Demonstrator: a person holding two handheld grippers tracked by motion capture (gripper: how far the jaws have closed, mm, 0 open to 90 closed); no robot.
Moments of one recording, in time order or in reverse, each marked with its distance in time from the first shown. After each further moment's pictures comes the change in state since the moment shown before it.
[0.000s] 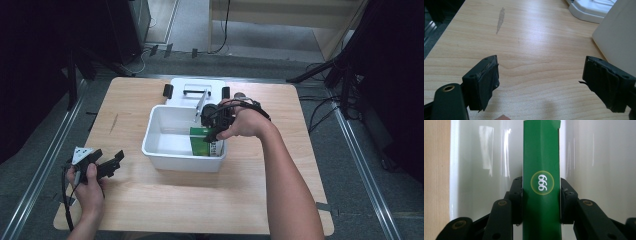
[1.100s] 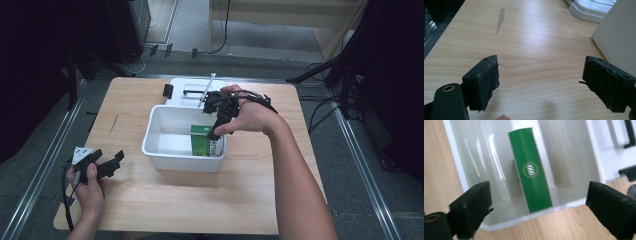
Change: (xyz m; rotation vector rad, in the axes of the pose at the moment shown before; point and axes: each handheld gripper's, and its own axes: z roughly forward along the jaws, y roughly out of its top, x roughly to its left) left arm 0.000 0.000 0.000 0.002 0.000 0.001; right arm 0.004 0.005 -0.046 0.032 -0.126 0.247
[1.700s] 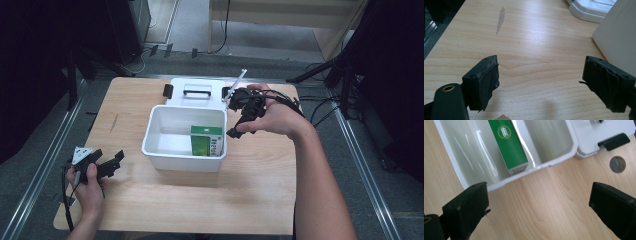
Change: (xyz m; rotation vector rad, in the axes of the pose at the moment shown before) left arm 0.000 0.000 0.000 0.003 0.002 0.004; right arm -0.013 -0.052 -0.030 -0.027 -0.051 0.119
